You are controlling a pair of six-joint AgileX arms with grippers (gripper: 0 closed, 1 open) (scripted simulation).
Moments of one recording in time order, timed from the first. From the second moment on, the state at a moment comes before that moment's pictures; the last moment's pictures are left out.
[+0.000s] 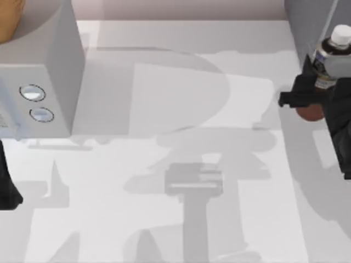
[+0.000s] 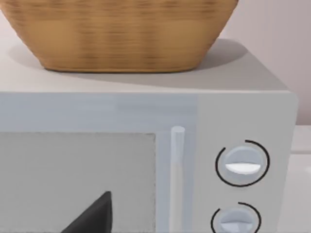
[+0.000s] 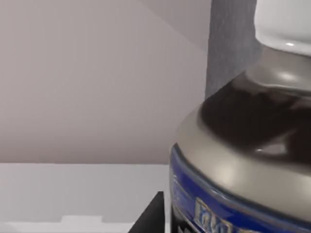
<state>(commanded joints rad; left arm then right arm) 0.00 0.00 0.00 0.00 0.00 0.00 0.38 1.71 0.48 1.22 0.40 0.01</state>
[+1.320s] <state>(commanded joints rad) 0.00 0.00 0.00 0.00 0.00 0.00 0.32 2.02 0.65 1.36 0.35 0.01</state>
